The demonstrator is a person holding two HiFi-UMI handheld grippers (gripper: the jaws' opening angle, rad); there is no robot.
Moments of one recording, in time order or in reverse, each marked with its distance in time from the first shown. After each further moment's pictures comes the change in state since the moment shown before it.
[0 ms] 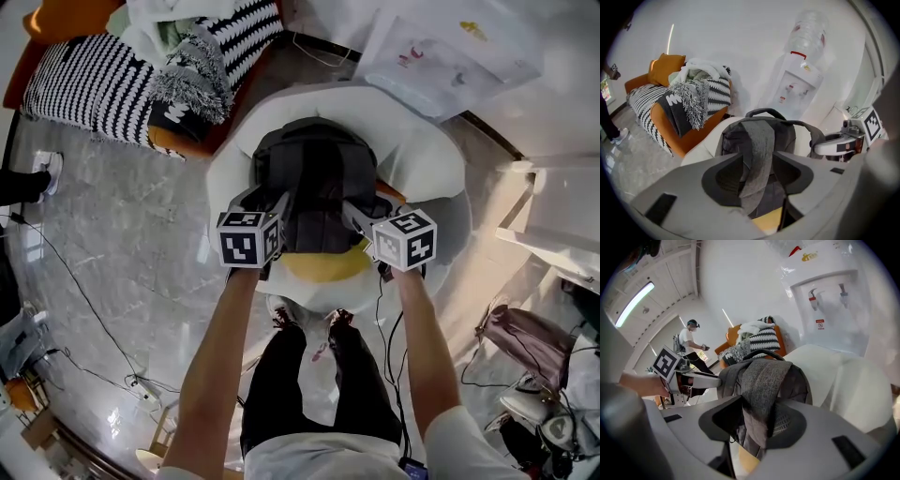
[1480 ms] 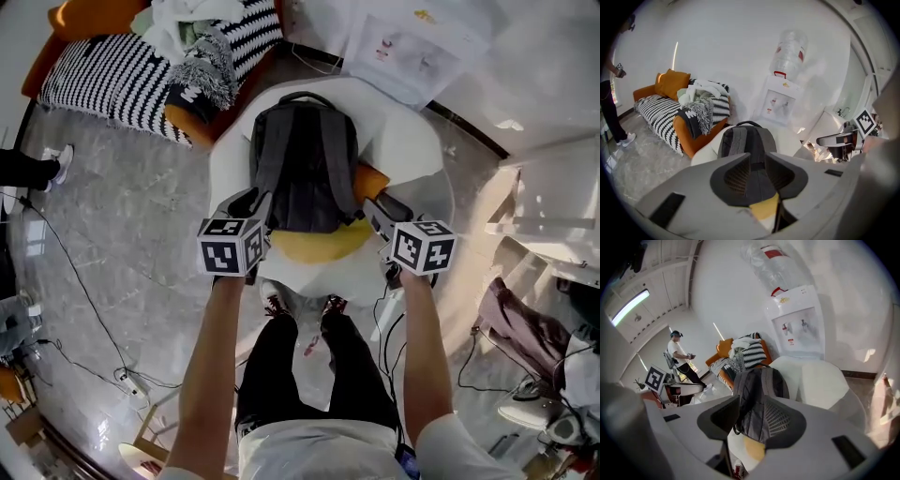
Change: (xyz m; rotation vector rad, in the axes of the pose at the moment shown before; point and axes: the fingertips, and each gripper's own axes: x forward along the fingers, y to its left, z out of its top) left arm -0.125 -0.057 -0.026 0.040 -0.126 0.016; right arm -0.143 0.024 -0.030 0.116 -0.123 -0.135
